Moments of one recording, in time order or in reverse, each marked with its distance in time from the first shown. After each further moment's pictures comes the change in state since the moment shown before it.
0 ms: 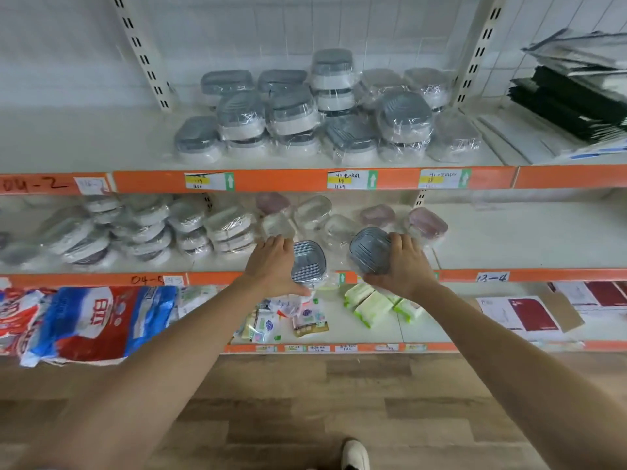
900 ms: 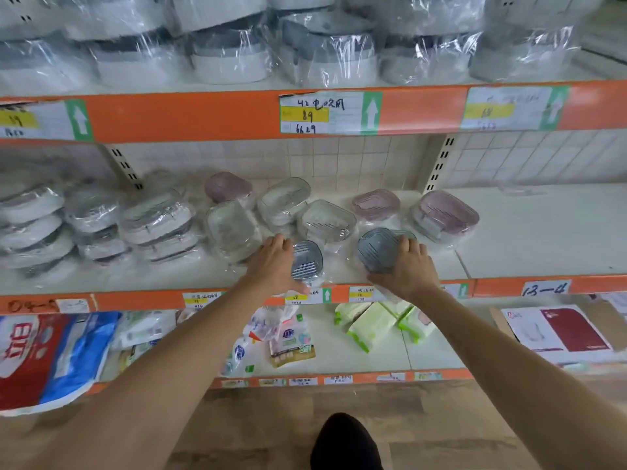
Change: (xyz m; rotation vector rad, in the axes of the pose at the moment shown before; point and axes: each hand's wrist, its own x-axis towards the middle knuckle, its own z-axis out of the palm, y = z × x) left_hand 0.195 0.017 0.180 -0.115 -0.018 -0.033; right_hand 0.140 0.105 0.163 0.011 -0.011 0.175
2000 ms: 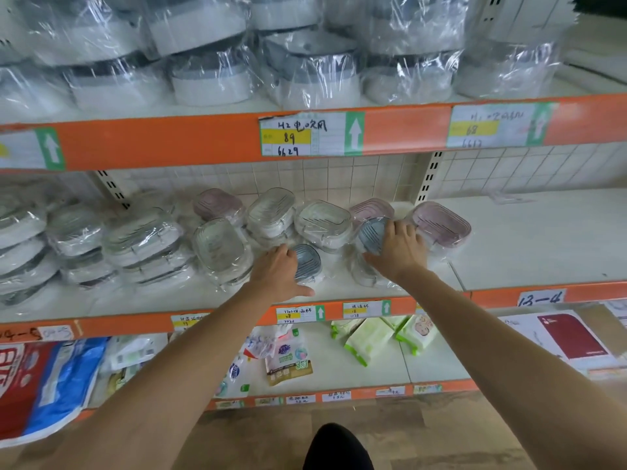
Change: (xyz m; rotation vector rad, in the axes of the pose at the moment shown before) left_hand 0.023 0.017 -0.011 0.111 0.009 0.070; right_hand 0.043 -0.014 -0.025 -0.155 0.078 -0.026
